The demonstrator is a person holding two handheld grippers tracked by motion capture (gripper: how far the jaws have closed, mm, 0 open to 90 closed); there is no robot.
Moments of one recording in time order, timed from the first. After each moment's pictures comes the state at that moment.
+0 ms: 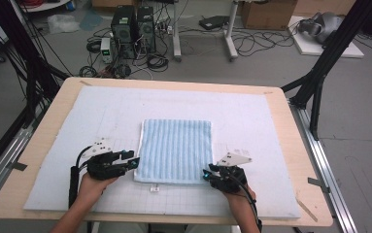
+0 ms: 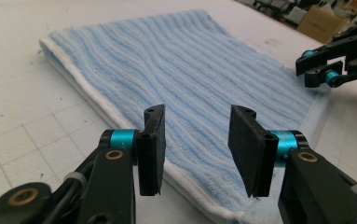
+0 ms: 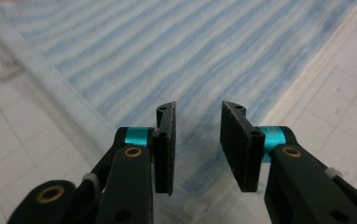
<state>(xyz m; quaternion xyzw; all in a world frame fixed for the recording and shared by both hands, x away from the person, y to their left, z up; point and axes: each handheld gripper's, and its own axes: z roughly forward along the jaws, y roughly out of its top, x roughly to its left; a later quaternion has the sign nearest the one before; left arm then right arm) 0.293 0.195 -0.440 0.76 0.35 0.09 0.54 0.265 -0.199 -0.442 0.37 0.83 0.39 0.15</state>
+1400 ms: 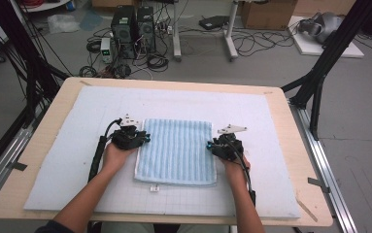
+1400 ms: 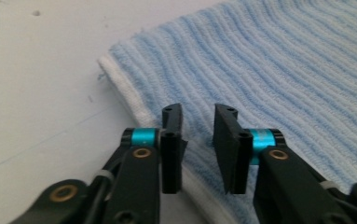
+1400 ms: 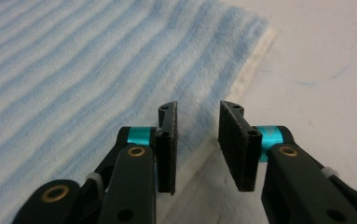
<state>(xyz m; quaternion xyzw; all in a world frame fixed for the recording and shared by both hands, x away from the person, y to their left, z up) 0.390 0.158 -0.447 0.79 0.41 0.15 0.43 0.362 -0.211 -0.446 0.44 0.79 0.37 0.18</state>
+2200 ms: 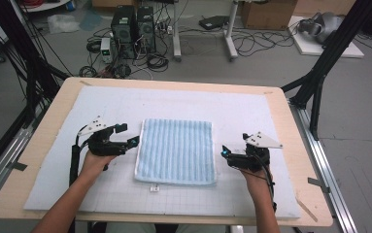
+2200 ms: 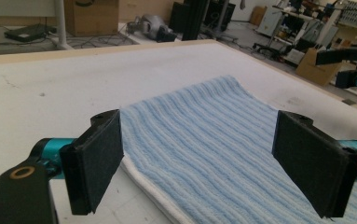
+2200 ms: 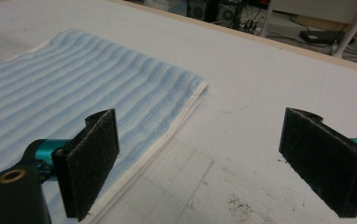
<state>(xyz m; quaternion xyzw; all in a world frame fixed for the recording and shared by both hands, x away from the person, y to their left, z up) 0.349 0.210 -0.423 0.70 0.34 0.14 0.61 0.308 -0.262 -0.409 0.41 0.74 0.46 0.27</state>
